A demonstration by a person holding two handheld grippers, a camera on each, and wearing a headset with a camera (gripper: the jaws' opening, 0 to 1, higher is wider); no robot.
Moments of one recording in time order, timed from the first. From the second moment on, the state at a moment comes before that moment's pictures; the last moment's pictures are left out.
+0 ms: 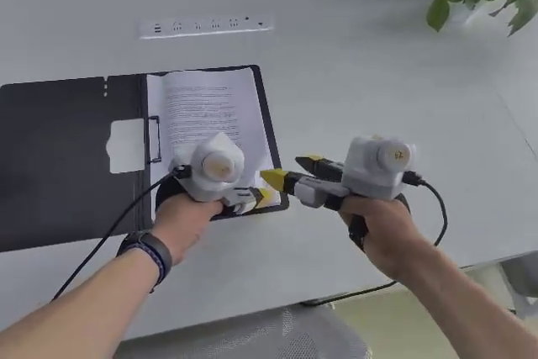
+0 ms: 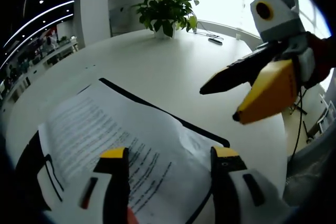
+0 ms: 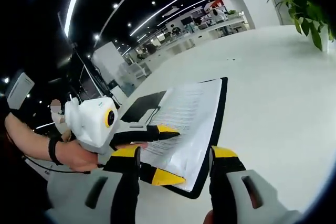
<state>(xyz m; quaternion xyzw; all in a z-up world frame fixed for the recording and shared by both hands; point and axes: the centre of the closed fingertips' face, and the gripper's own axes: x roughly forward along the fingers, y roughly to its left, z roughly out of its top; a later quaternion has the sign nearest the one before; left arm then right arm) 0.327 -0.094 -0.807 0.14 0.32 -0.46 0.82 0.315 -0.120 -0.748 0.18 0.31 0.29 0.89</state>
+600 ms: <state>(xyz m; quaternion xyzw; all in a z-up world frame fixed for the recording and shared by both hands) 0.327 -0.095 -0.806 0.13 0.32 -0.45 0.82 0.334 -0.097 -0.775 0.26 0.33 0.30 0.86</state>
